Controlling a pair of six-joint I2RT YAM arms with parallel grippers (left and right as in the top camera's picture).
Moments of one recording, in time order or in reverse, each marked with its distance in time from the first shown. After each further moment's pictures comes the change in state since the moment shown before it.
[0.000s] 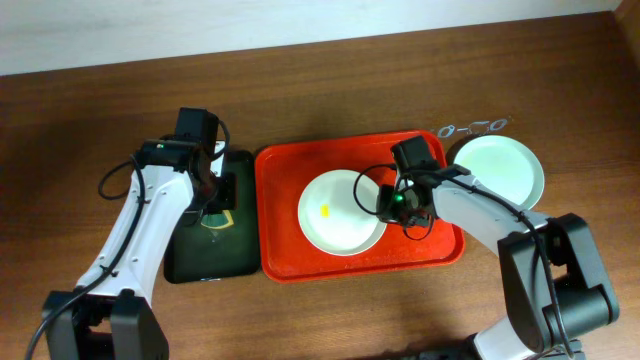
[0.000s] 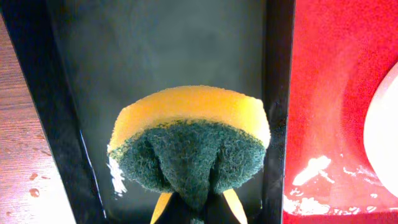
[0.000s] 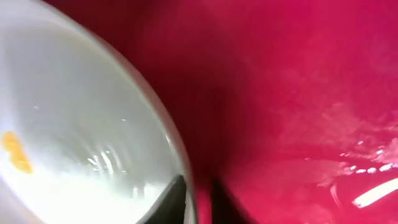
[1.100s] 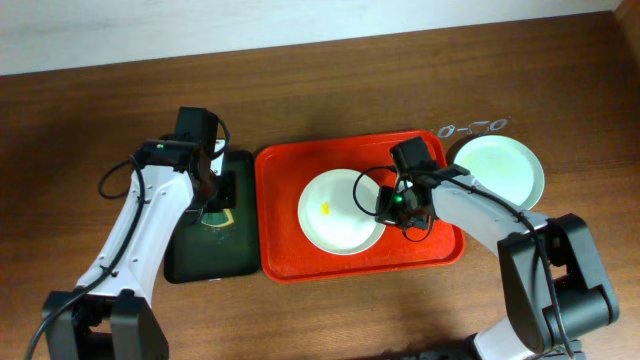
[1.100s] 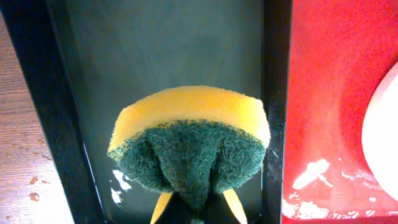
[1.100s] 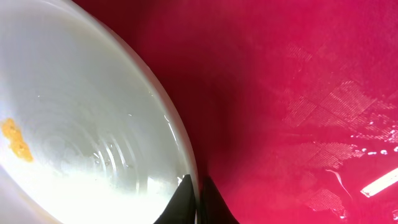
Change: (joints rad) left arm 0.000 0.000 0.000 0.014 0.000 0.000; right arm 0.008 -0.001 0.004 -0.026 -0.012 0.037
